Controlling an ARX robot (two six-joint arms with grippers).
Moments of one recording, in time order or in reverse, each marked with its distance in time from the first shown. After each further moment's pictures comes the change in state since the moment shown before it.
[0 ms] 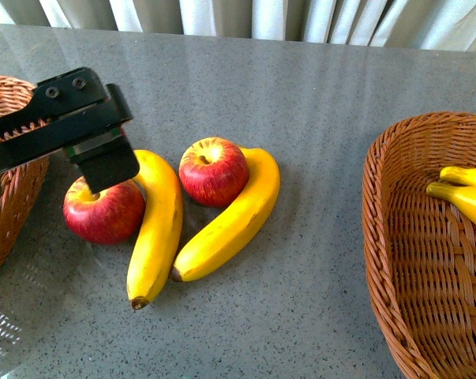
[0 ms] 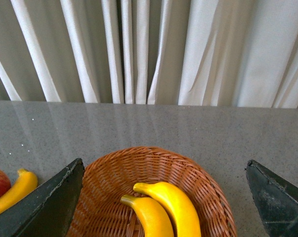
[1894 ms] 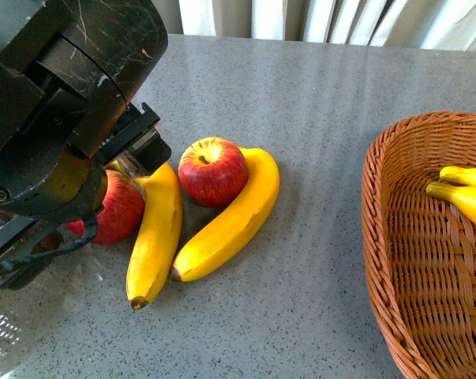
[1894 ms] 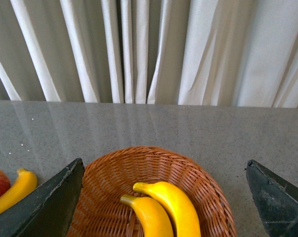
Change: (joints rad) left arm 0.121 0.462 0.261 -0.020 0.137 -0.362; right arm 0.000 0.000 0.000 0.000 0.000 0.000
